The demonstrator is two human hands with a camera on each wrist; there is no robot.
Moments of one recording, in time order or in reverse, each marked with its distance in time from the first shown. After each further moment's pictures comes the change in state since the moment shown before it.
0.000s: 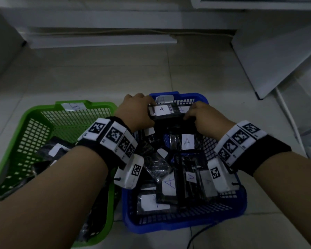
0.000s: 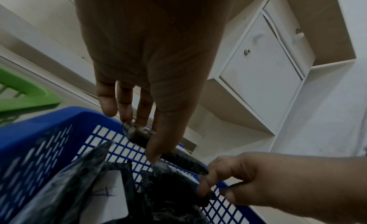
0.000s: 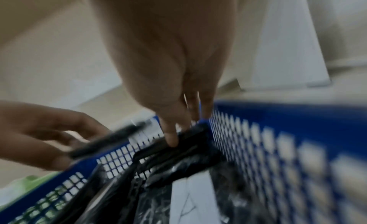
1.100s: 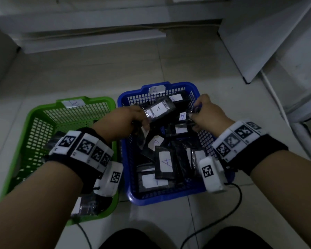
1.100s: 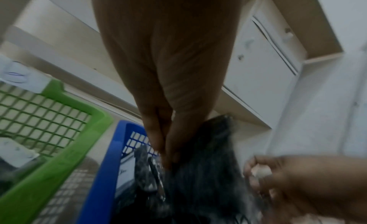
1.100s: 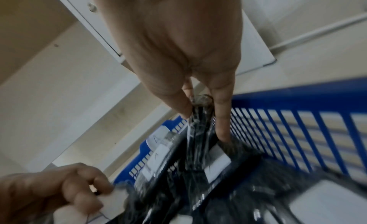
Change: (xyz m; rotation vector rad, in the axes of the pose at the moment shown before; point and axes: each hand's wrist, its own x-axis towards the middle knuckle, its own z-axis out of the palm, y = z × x) left_hand -0.074 -0.006 -0.016 -0.099 -0.113 0.365; right_hand -0.062 -0.012 0.000 0.530 0.165 0.388
